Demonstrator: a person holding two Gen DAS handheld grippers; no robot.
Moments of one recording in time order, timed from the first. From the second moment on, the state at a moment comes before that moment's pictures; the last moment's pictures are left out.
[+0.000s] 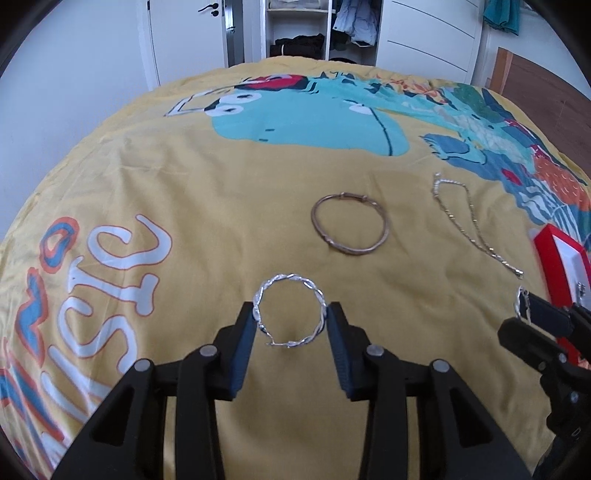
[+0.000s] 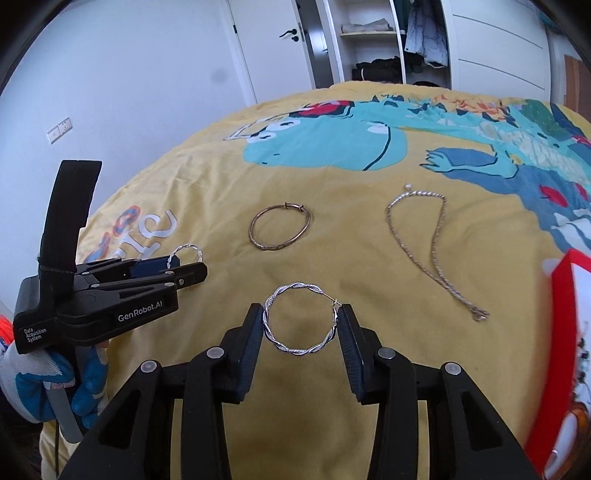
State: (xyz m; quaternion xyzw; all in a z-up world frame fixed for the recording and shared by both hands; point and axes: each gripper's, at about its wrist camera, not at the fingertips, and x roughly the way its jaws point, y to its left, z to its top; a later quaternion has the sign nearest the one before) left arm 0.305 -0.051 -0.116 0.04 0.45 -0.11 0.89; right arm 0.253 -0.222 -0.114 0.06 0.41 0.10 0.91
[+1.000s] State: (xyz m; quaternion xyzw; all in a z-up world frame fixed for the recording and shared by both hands) left arm 0.230 -0.347 -0.056 0.09 0.43 -0.30 0.85; right arm 0.172 -0.503 -0.067 0.06 0.39 -0.06 0.91
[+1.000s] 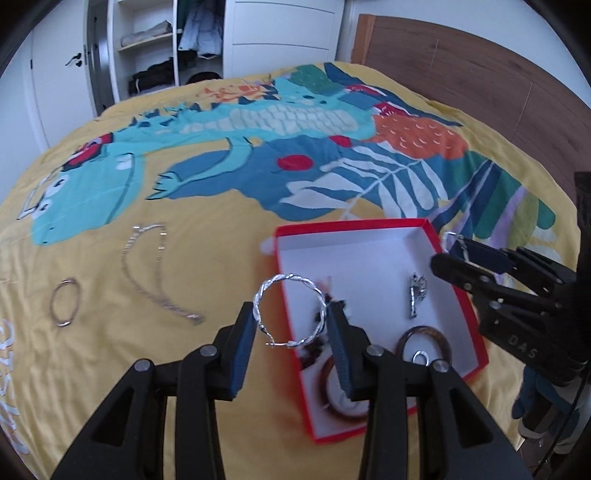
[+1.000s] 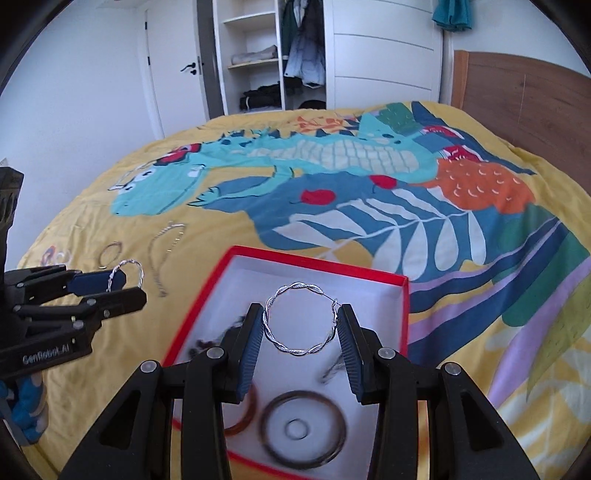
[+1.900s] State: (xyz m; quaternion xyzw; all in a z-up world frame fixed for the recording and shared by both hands) left arm 0.246 -0.409 -0.126 0.16 0.43 -0.30 0.83; right arm 0.246 -0.541 -0.152 0.04 0.52 -0.05 0.85
